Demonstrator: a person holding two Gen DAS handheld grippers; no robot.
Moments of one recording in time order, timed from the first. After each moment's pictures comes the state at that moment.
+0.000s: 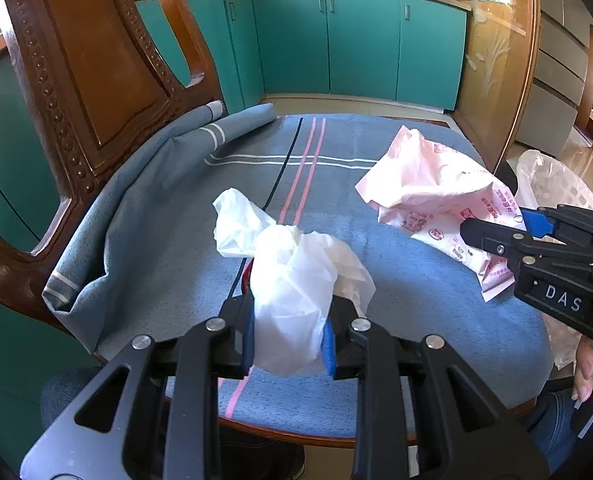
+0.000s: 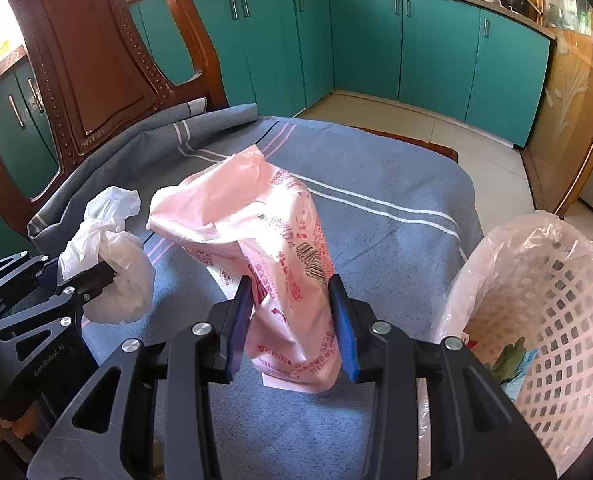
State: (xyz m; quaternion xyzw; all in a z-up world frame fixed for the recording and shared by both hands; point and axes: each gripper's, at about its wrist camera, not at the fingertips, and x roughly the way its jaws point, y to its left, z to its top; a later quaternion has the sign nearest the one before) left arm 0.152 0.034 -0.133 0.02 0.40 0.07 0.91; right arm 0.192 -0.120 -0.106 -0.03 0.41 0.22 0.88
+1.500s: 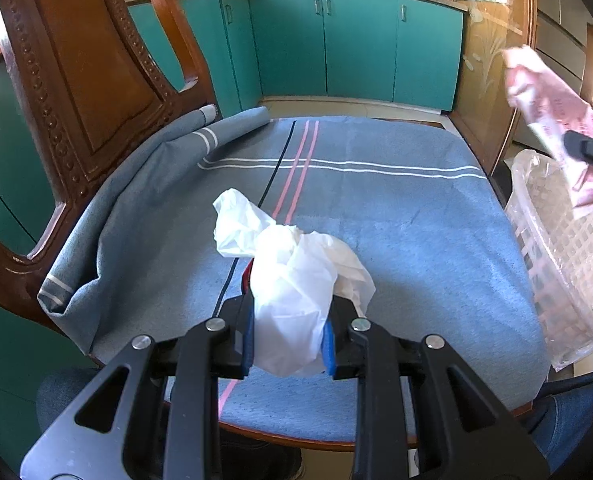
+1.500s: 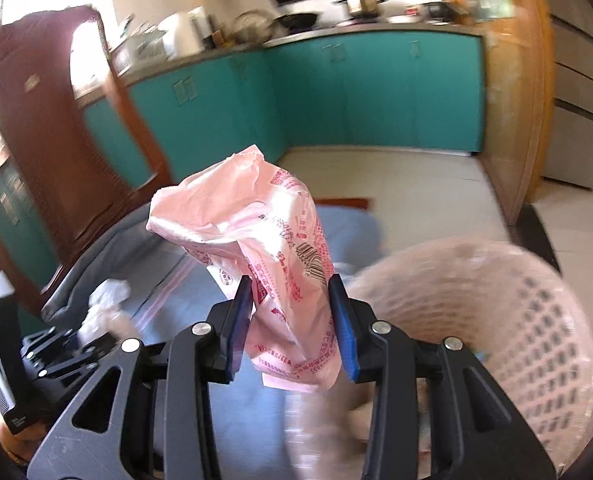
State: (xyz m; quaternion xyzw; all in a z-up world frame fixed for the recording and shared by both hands) left arm 0.152 0.028 -0.131 0.02 0.40 0.06 0.91; right arm 0.175 -0.224 -0.051 0.08 0.32 0.14 0.93
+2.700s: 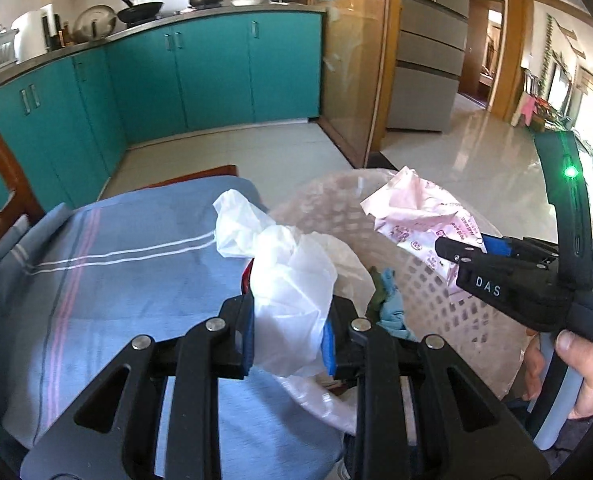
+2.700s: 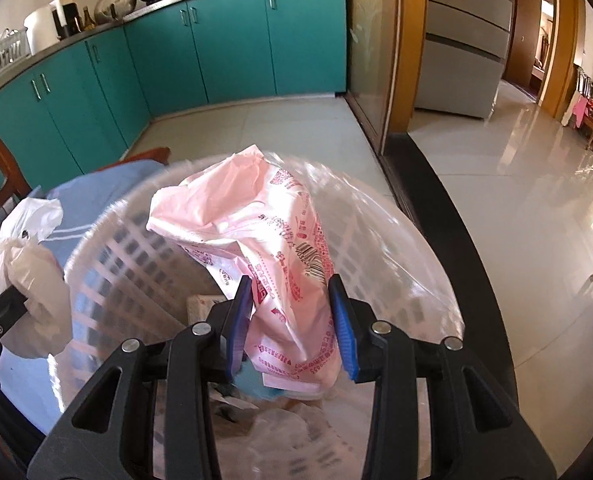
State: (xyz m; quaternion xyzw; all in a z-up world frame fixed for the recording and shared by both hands) left arm 0.179 -0.174 -0.100 0.06 0.36 -0.15 0.92; right arm 0.166 -0.355 -0.113 0.08 0.42 -0.07 0.90
